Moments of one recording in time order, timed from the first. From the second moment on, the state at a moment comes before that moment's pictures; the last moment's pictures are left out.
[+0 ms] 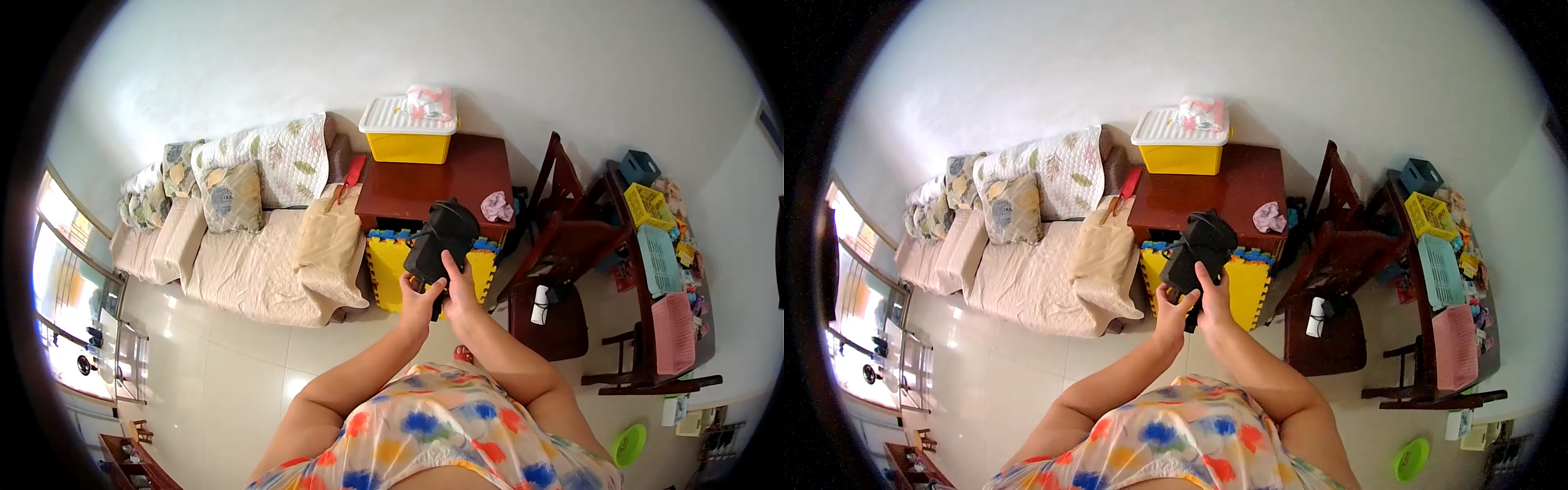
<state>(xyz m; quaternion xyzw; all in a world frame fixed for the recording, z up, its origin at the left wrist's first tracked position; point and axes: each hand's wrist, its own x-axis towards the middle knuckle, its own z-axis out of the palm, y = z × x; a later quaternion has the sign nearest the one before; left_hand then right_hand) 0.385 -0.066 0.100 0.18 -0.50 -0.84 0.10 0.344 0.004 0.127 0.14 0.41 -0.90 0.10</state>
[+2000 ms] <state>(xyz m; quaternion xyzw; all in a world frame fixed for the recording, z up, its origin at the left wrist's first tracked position) -0.052 -0.103 -0.101 0.35 -0.48 -0.79 -0.18 -0.376 0.044 -0.135 0.18 0.81 -0.54 0.16</state>
